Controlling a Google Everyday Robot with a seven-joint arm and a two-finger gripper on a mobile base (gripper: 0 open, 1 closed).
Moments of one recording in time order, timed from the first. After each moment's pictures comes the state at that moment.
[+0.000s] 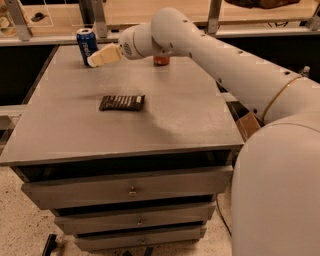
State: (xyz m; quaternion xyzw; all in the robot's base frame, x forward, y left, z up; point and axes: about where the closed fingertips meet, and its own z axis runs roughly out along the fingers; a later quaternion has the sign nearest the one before) arm 0.786 0.133 0.915 -0.40 0.73 0.23 0.51
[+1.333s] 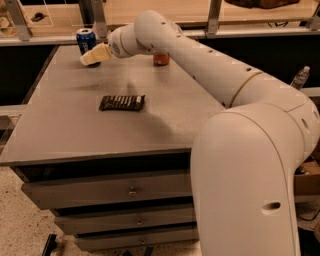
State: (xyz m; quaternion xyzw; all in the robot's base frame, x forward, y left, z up) arm 0.828 0.173 0.898 -0.40 0.73 0.22 0.51
